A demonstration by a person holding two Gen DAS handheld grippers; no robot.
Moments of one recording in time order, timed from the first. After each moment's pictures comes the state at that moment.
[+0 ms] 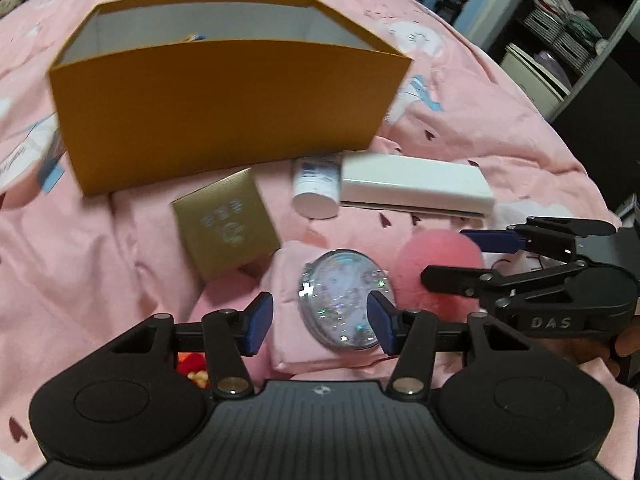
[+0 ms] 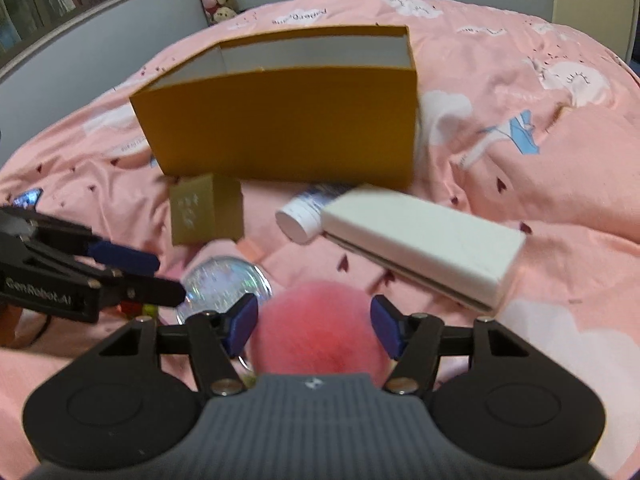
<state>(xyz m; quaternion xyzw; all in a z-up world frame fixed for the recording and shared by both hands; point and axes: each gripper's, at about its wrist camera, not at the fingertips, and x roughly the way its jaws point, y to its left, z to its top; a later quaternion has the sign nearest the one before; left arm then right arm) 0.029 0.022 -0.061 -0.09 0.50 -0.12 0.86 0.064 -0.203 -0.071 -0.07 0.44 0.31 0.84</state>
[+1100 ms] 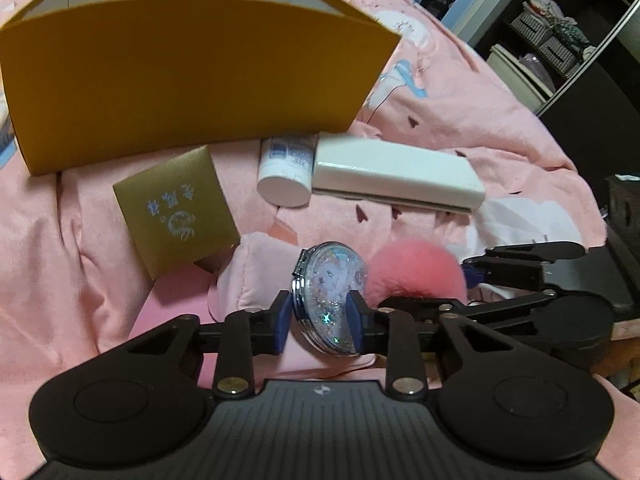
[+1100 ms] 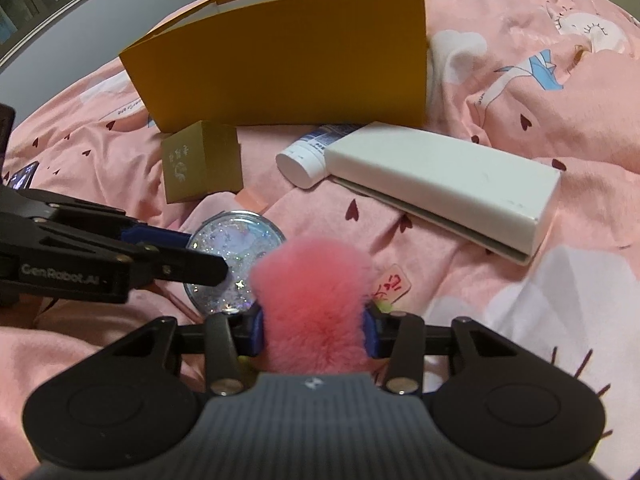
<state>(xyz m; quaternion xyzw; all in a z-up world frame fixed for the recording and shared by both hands) 0.043 0.012 -0.087 -0.13 0.50 -0.15 0.84 0.070 -0.201 -0.101 -0.05 0.49 0.32 0.81</state>
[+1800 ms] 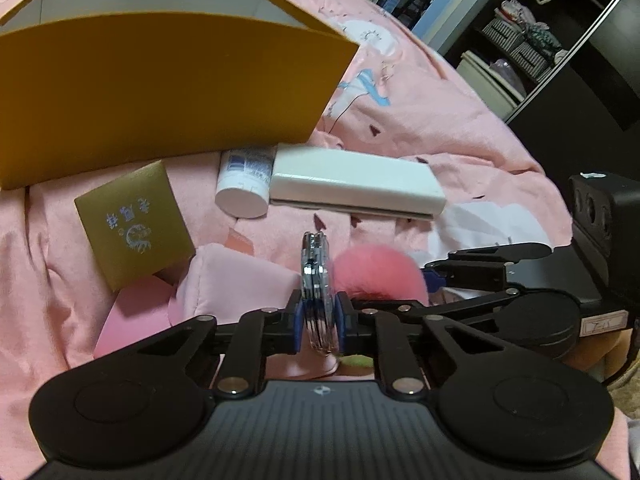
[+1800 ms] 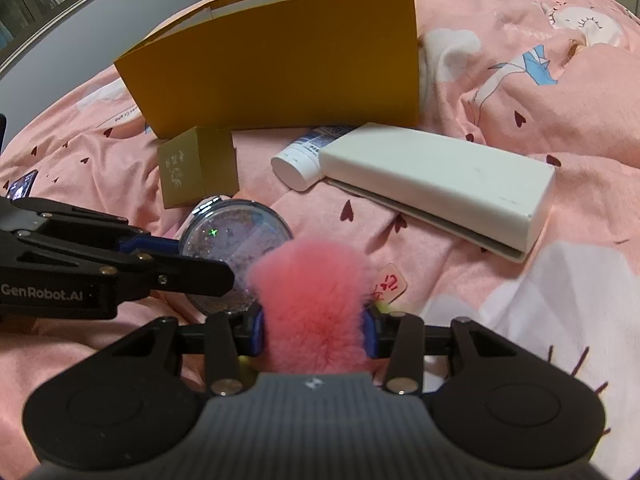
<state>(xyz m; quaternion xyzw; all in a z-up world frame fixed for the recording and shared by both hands) 0.040 0.001 -0.082 -0.14 0.48 -0.19 0.85 0.073 -0.205 -0.097 -0.05 0.49 0.31 0.81</state>
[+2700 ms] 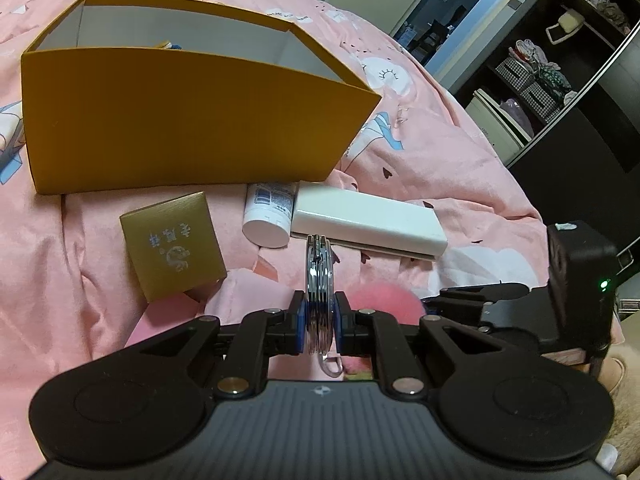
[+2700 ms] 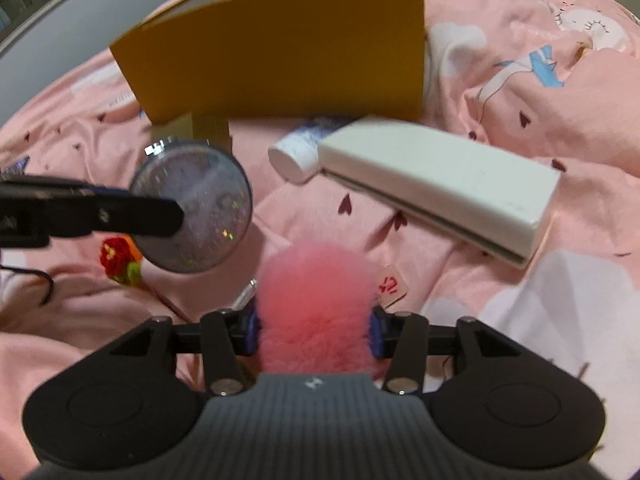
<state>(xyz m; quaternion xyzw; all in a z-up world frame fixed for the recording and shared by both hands) 0.036 0.023 -0.064 -0.18 0.45 -0.16 0.86 0.077 -0.198 -0.108 -0.08 0.50 0.31 0.80</state>
